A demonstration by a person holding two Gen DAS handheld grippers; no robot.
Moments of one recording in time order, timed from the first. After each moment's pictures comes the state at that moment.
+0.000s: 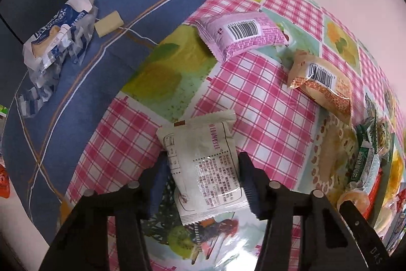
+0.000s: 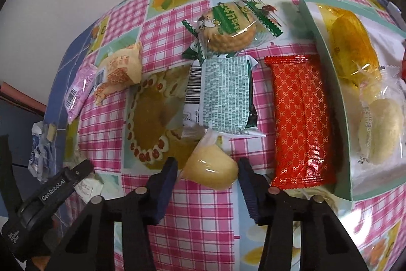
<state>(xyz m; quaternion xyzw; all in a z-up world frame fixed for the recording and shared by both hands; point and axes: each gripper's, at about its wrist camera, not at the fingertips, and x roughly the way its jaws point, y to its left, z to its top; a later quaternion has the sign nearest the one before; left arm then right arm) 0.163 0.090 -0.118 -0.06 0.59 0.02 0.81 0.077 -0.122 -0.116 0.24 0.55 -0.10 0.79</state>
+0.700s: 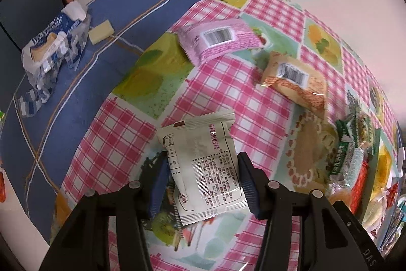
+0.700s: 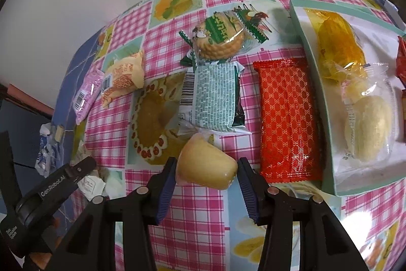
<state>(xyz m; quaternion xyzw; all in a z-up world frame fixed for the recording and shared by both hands) 0.139 0.083 -0.096 -0.07 0.58 0.00 0.82 0.054 -0.136 -0.097 0.25 0.54 -0.09 0.80</state>
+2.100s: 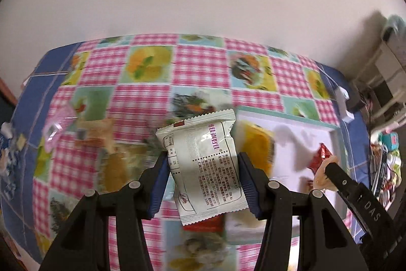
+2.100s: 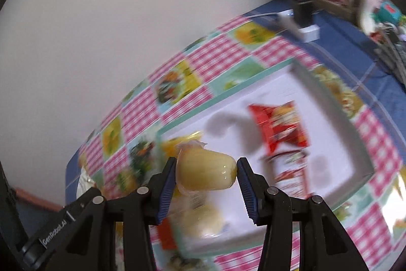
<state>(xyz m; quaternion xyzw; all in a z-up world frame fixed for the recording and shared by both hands) 0.103 -0.172 0.003 0.06 0.51 -0.21 0.83 -0.035 -0.345 -0.012 0.37 0.37 -0.26 0.81</state>
